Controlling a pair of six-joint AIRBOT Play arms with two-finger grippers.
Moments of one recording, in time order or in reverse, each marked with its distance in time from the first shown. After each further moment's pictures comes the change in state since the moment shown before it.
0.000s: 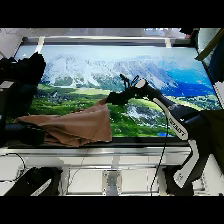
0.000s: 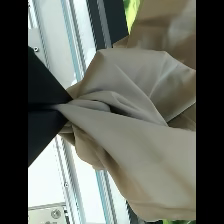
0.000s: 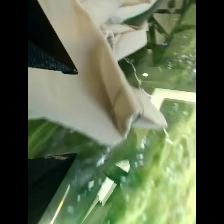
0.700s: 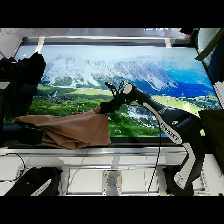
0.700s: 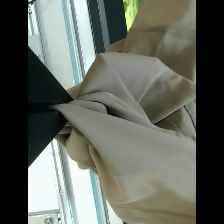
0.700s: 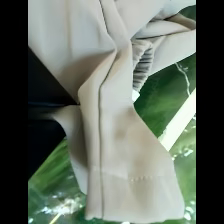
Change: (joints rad) left arm 0.000 0.009 -0.005 0.043 -0.001 -0.008; right arm 0.121 -0.014 0.040 -0.101 0.061 -0.002
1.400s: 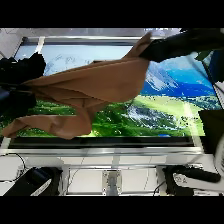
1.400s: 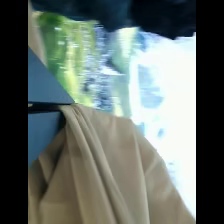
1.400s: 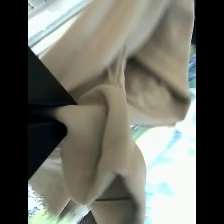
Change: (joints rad) left arm 0.000 -0.028 0.001 0.354 0.525 -0.006; right arm -0.330 0.578 0.523 -0.183 0.462 0.037
